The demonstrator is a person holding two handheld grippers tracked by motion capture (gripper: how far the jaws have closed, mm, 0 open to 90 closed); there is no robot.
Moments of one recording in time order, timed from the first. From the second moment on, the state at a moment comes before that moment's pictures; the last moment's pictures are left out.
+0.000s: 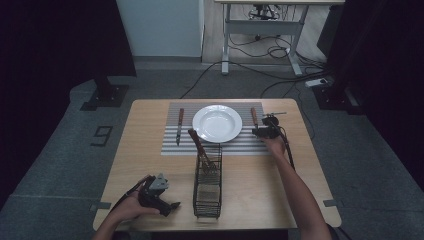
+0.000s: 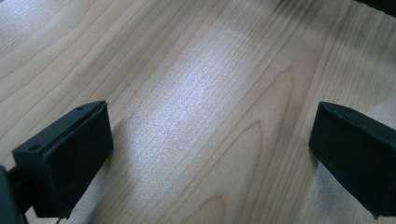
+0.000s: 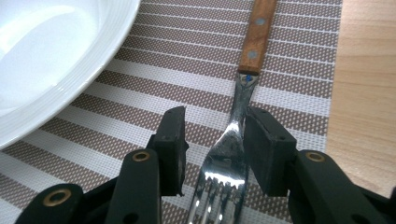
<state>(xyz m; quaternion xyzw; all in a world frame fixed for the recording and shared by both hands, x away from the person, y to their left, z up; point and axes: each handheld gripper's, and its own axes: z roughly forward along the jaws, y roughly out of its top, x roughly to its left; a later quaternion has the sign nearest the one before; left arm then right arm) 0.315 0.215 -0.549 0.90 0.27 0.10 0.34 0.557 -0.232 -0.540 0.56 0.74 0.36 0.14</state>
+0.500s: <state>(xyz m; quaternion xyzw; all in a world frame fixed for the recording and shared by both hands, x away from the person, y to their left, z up) 0.315 0.215 -0.549 0.90 0.27 0.10 0.34 0.553 -0.240 -0.525 0.56 0.71 0.39 0.16</state>
